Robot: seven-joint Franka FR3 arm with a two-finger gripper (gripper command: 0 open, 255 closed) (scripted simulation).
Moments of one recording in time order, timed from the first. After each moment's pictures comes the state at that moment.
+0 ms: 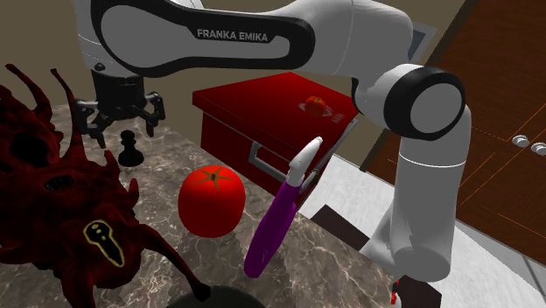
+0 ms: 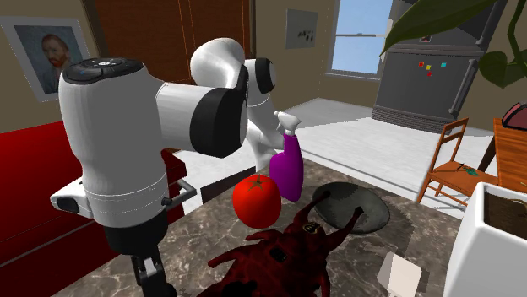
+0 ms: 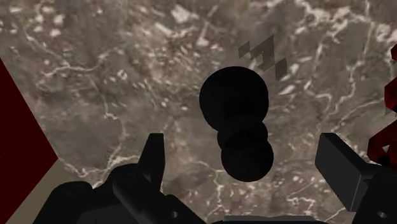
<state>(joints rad) 0.25 0.42 0.49 -1.35 -0.28 1.78 0.77</state>
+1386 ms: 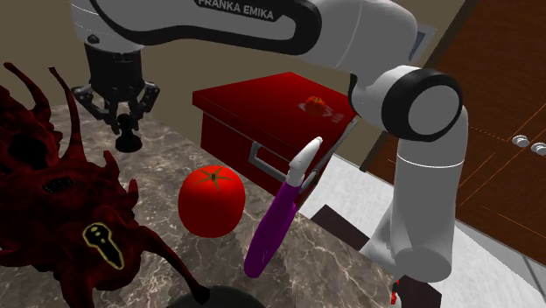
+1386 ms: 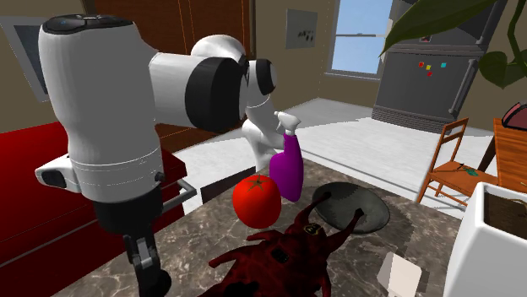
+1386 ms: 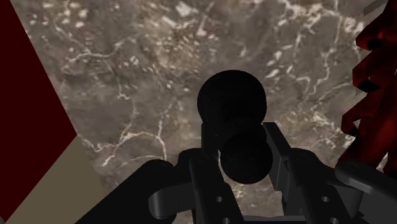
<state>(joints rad) 0.28 0.44 0.50 -1.22 -0.28 1.67 0.76</state>
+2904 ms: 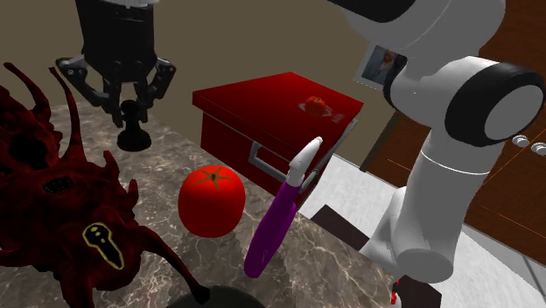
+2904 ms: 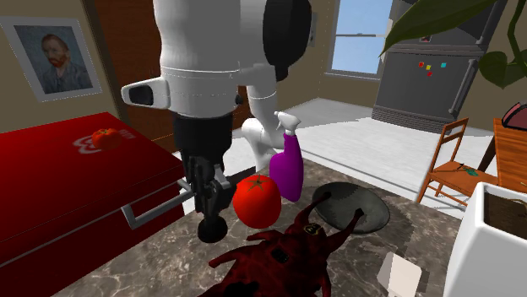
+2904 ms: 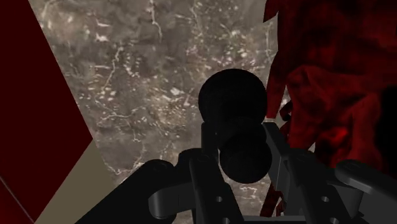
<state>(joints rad) 0.31 0.23 0.55 -1.31 -0.20 1.55 0.85</state>
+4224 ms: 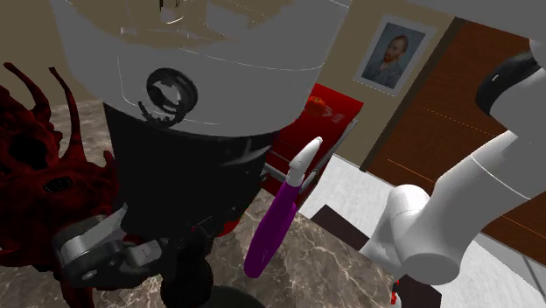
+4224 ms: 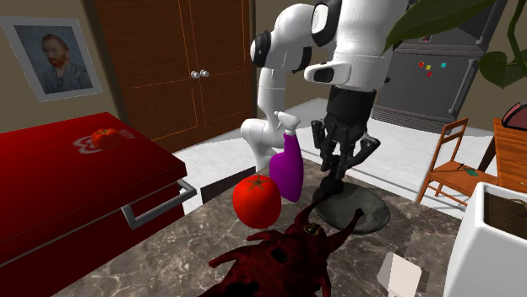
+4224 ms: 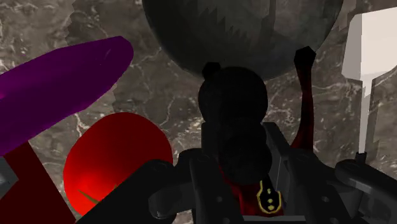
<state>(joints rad) 0.42 -0.19 0.69 -1.72 0.03 1.60 1.12</state>
